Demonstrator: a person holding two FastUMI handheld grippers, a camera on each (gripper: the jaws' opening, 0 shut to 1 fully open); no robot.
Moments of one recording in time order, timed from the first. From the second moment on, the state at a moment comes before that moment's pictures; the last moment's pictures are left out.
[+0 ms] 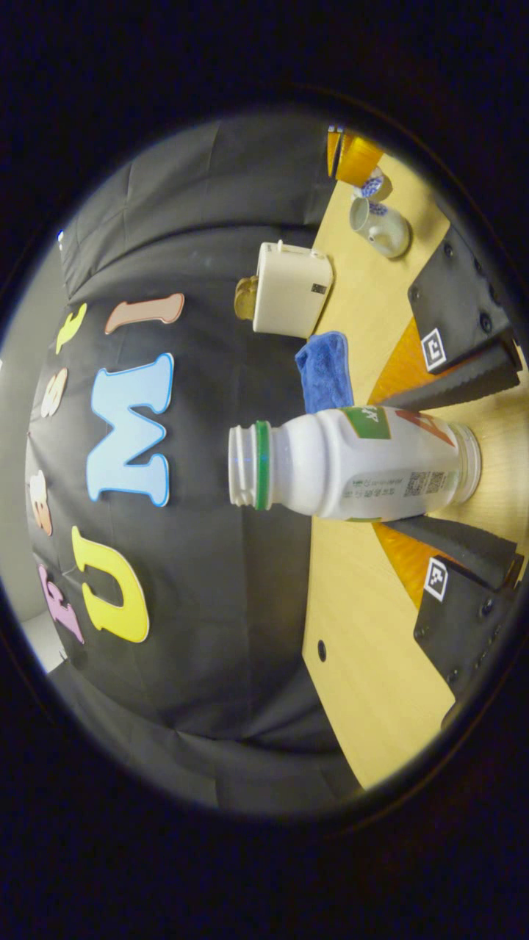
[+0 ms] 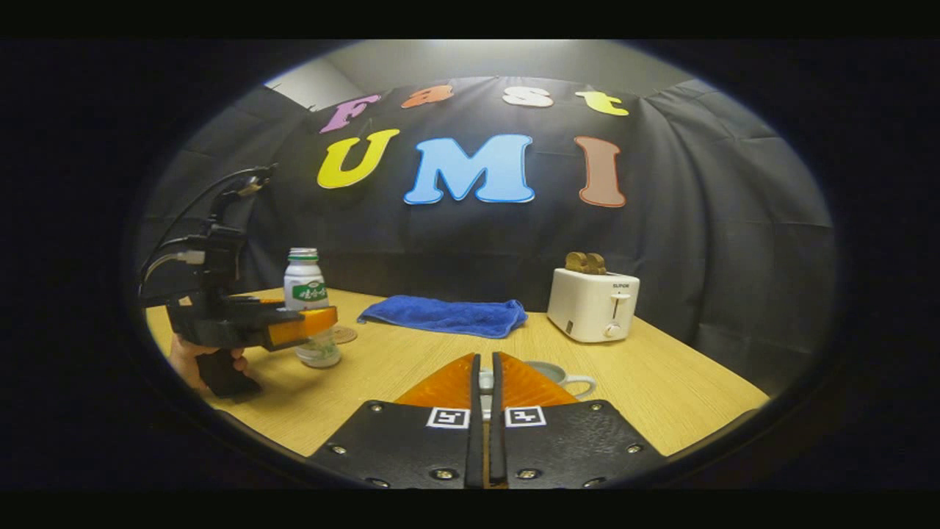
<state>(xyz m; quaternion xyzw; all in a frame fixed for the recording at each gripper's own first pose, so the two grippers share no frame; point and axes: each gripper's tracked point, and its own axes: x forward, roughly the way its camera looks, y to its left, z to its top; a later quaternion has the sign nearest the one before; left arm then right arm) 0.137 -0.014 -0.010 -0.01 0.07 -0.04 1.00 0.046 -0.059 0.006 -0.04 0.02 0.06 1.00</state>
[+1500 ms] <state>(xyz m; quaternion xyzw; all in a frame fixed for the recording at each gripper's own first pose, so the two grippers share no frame) 0.143 -0.166 -0.017 0.49 0.01 -0.13 0.86 -0.036 -0.145 0.007 0.04 0.01 0.00 1.00</state>
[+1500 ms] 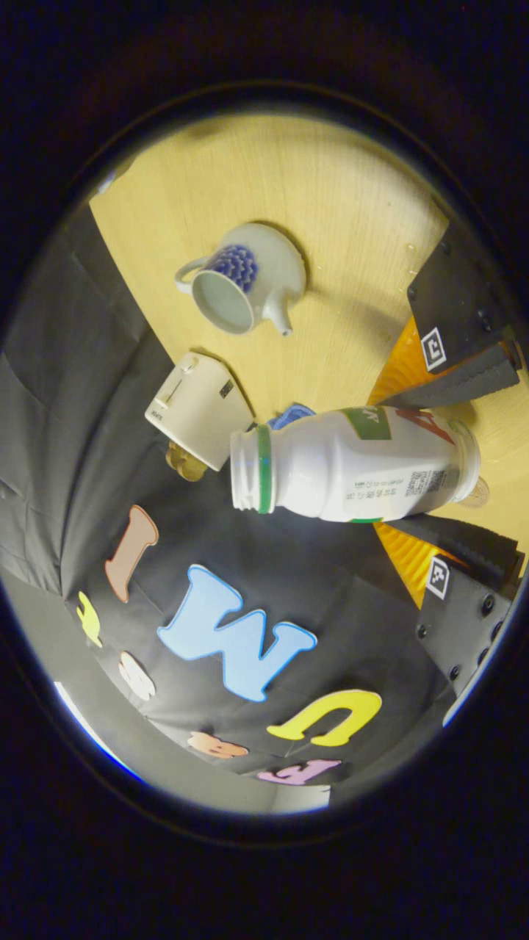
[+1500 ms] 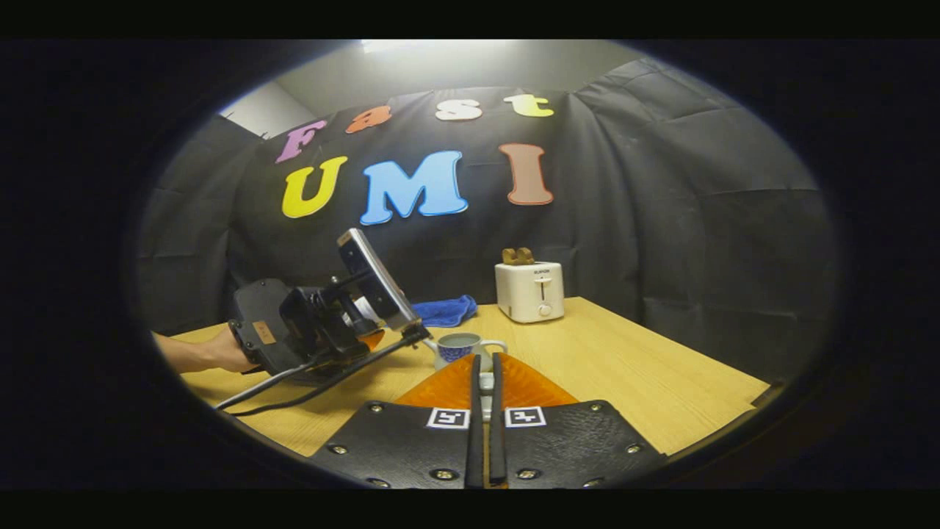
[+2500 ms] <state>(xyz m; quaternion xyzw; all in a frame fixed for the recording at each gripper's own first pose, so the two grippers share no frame) 0.148 -0.200 -0.021 0.65 -0.01 -0.14 0.74 -0.038 -0.177 0.010 0.04 0.02 -0.03 1.00</state>
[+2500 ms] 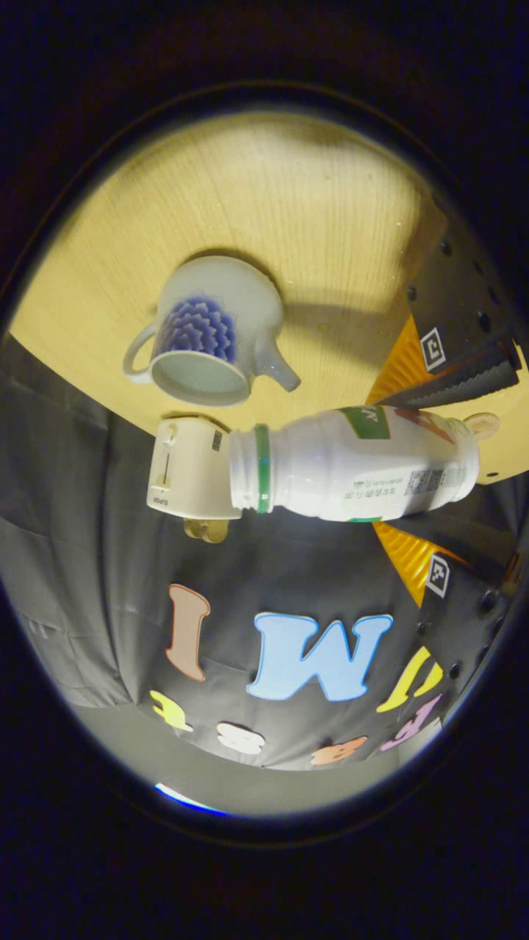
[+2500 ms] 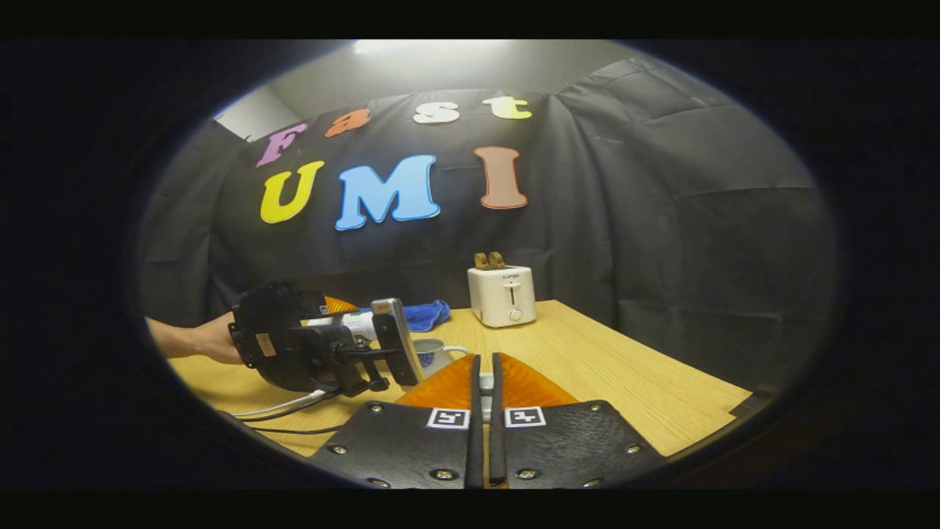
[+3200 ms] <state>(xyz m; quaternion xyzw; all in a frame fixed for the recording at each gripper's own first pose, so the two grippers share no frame) 0.143 -0.203 -0.016 0.72 -0.02 -0.13 0.68 -0.043 -0.182 0.020 0.05 0.01 -0.03 1.00</state>
